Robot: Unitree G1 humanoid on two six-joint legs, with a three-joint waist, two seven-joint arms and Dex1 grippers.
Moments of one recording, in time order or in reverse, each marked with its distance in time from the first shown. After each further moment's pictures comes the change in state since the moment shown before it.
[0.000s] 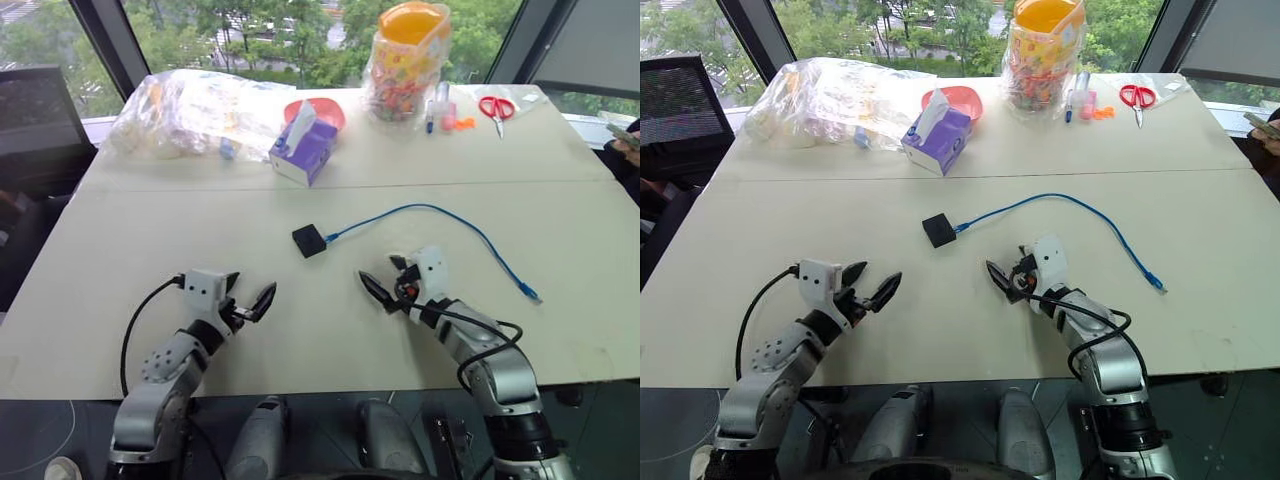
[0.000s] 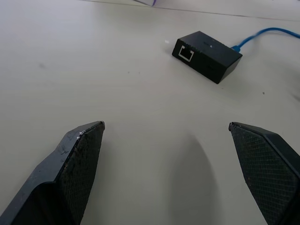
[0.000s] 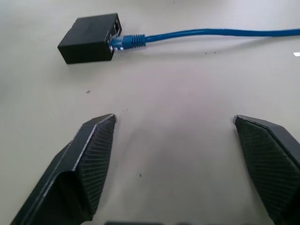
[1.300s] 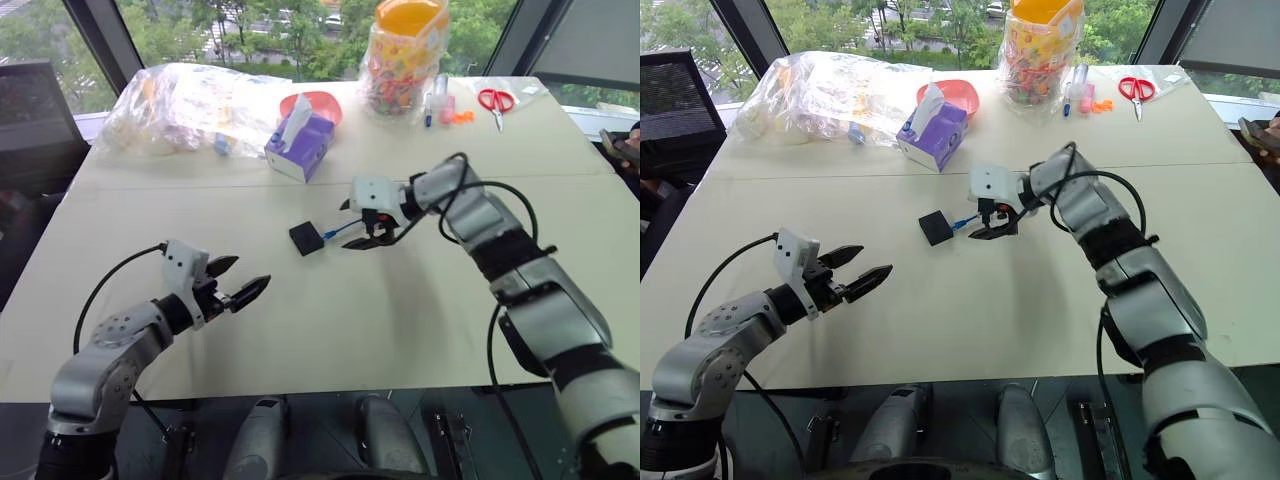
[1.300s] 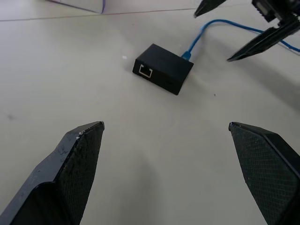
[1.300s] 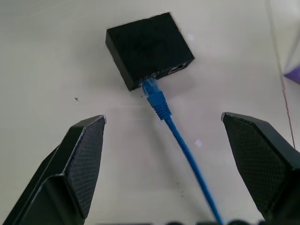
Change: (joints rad) left arm -0.136 0.262 0.104 -0.053 -0.221 0.223 -0.193; right arm -1.093 -0.133 0.501 1.090 -0.396 -0.568 0.758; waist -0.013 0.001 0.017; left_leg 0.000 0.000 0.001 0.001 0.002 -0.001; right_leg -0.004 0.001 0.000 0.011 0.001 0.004
